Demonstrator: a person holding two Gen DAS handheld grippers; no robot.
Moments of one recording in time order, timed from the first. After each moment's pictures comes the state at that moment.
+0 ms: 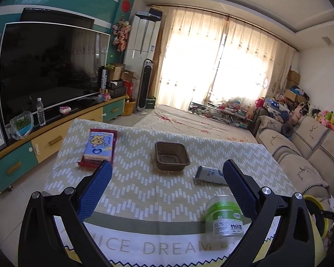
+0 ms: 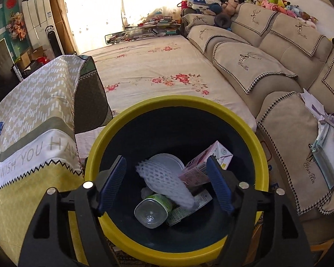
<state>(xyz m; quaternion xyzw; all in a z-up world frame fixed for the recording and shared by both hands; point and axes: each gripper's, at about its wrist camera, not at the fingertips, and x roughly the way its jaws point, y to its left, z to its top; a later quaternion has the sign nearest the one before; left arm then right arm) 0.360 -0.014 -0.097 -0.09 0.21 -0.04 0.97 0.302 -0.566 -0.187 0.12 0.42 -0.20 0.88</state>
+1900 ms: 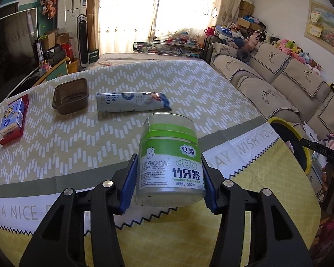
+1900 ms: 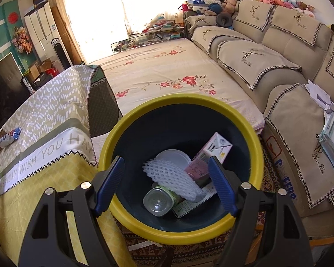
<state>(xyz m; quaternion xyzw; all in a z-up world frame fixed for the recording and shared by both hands) 0.365 -0.139 -0.133 0.02 0.38 -0.21 0.90 0.267 -0.570 -0.169 0.17 0.39 -0.18 0.89</state>
